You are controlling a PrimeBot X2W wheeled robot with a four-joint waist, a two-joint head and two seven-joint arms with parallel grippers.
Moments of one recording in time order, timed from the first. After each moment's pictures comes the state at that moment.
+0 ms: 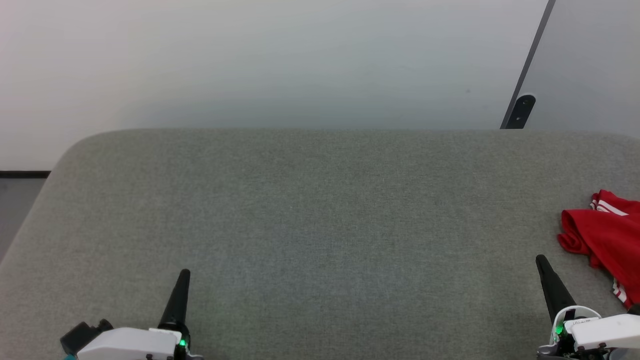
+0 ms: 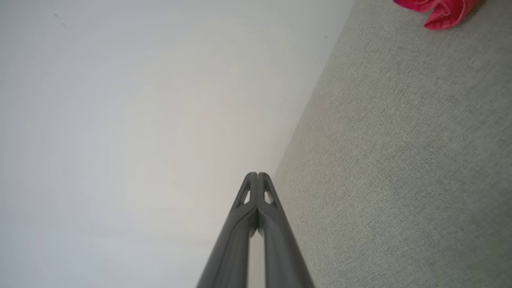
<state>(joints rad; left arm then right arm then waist) -0.04 0.06 0.08 0.21 -1.35 -0.10 0.05 -0.05 -0.06 -0.11 0.19 1.37 0.13 0.13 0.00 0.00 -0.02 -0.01</state>
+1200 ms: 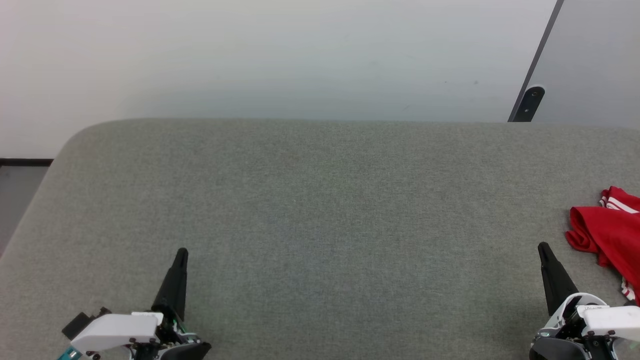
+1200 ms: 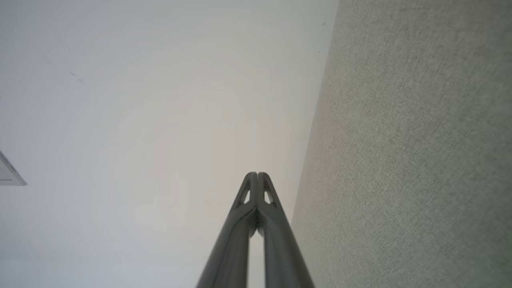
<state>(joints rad) -0.10 0.05 0.11 0.25 -1.61 -0.13 0.12 -0.10 -0.05 -0.11 0.25 1.61 0.13 0.11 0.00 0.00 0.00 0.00</state>
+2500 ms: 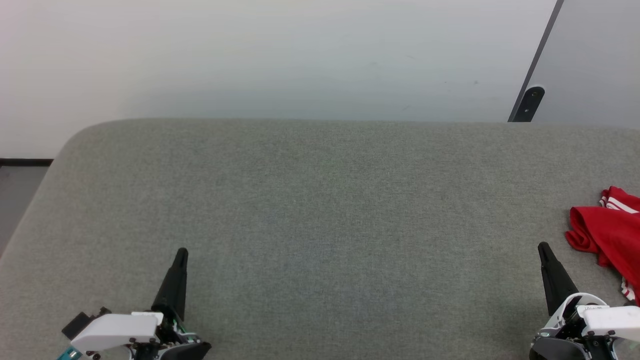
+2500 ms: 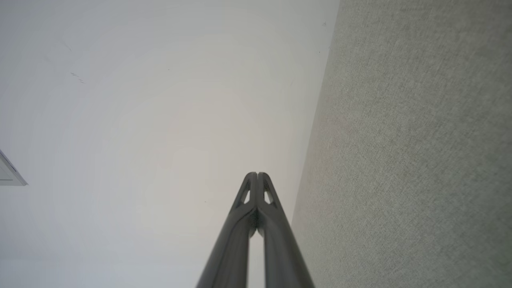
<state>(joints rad) -0.11 0.05 0.11 0.25 -1.61 -0.13 0.12 -0.11 -0.05 -0.11 0.25 1.61 0.13 0.11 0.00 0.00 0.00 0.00</state>
